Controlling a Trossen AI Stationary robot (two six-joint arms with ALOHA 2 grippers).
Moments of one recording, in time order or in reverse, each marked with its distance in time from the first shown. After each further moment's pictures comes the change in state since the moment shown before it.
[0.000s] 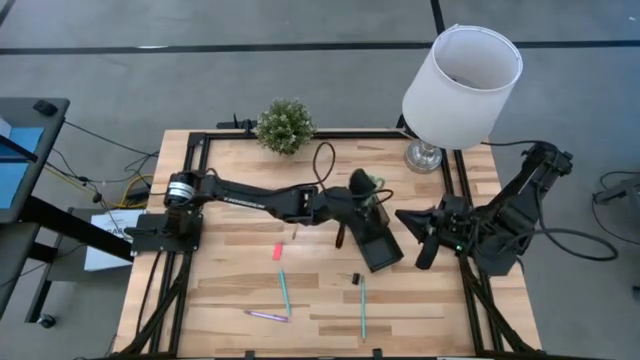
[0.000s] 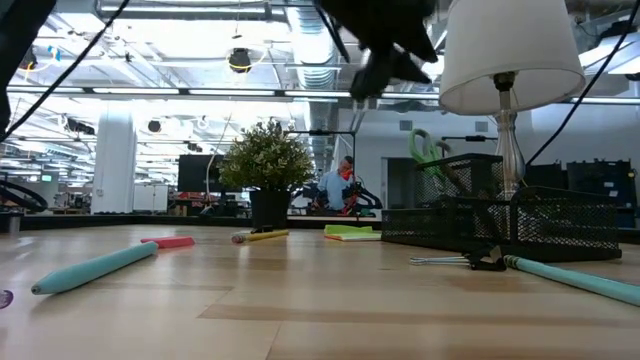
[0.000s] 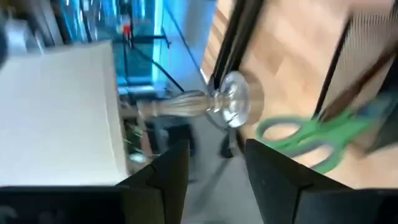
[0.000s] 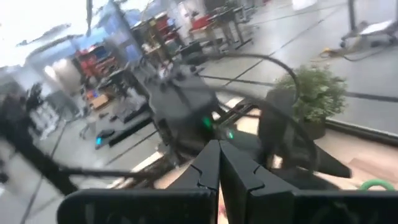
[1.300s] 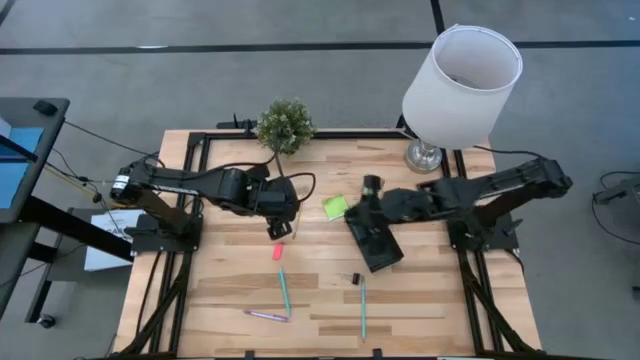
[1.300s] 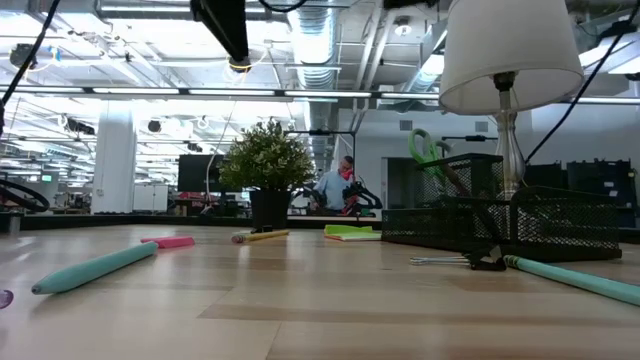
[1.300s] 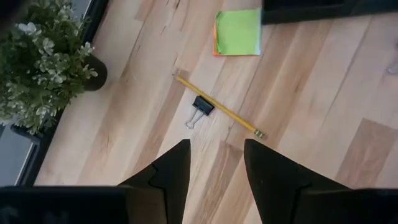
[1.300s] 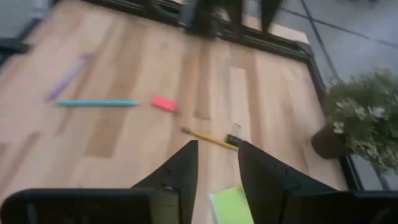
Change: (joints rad) left arm -0.062 -0.395 0.000 -1.264 0.155 -1.729; right arm -0.621 0.213 0.001 -0.016 -0.967 -0.939
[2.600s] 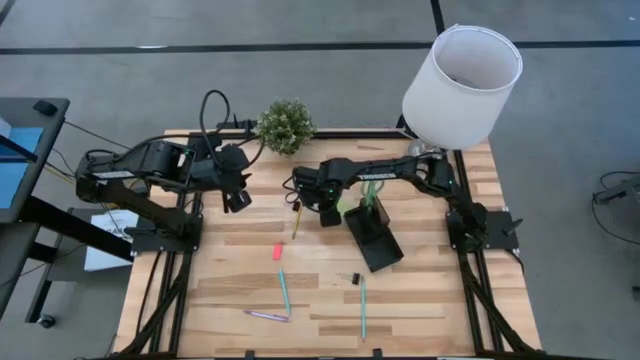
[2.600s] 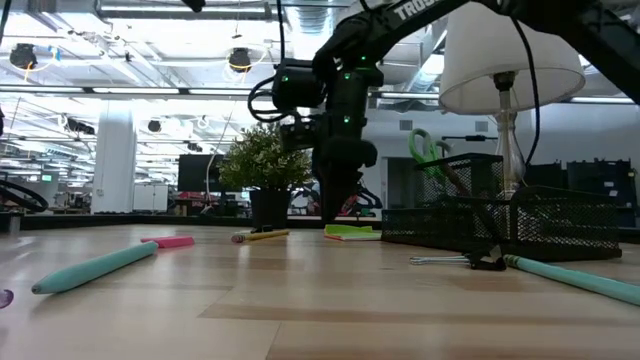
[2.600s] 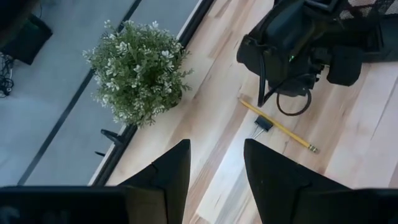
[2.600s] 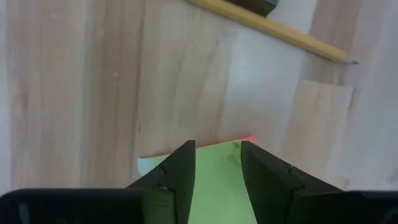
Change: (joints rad) left arm 0.042 -0.318 0.005 -0.128 -0.175 0.075; right arm -0.376 0.899 0.603 -0.463 -0.295 -0.210
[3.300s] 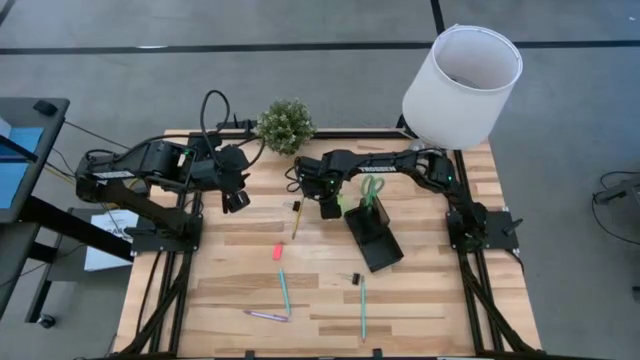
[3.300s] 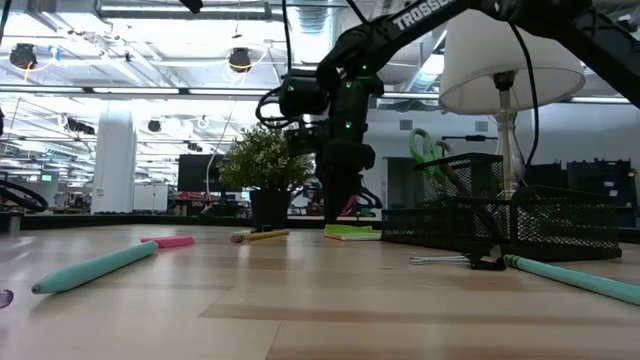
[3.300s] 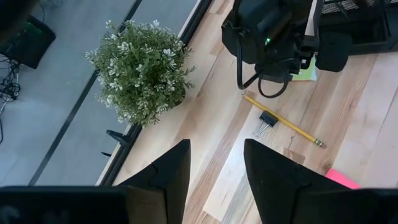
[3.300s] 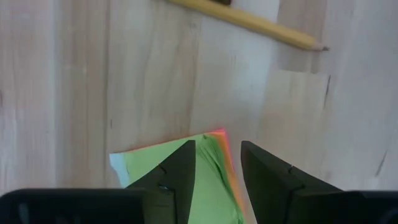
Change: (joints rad) left arm 0.000 0.000 0.000 -0.014 -0.004 0.031; right arm -0.055 0.002 0.000 0.009 -0.056 -0.019
